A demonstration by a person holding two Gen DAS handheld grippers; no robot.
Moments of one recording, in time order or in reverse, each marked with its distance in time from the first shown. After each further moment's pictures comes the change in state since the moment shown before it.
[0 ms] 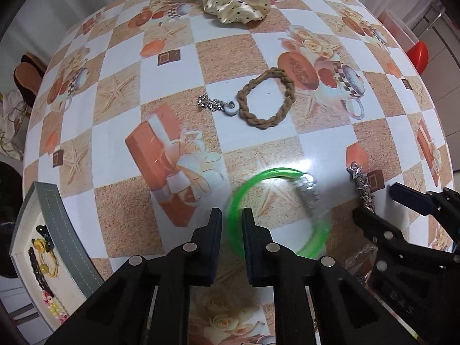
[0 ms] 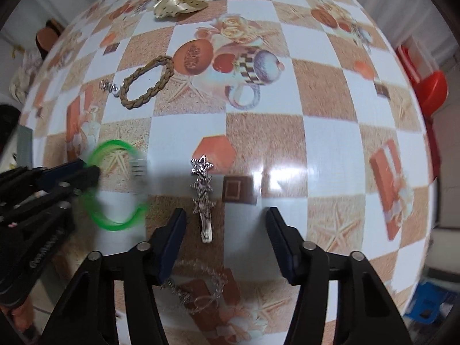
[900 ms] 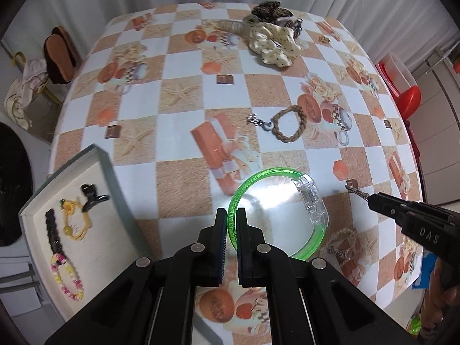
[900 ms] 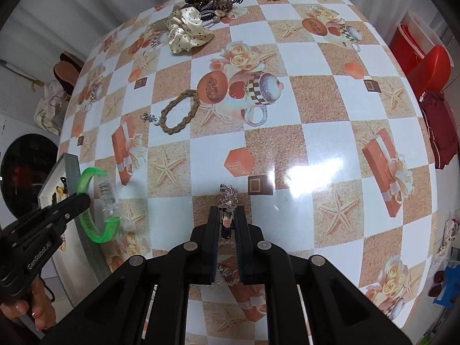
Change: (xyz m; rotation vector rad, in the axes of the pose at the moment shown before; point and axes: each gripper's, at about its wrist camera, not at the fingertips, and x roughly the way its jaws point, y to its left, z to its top) left arm -0.076 0.060 -0.039 -0.146 -0.112 -0.063; right arm -0.057 -0.023 -0.009 0.138 -0.026 0.204
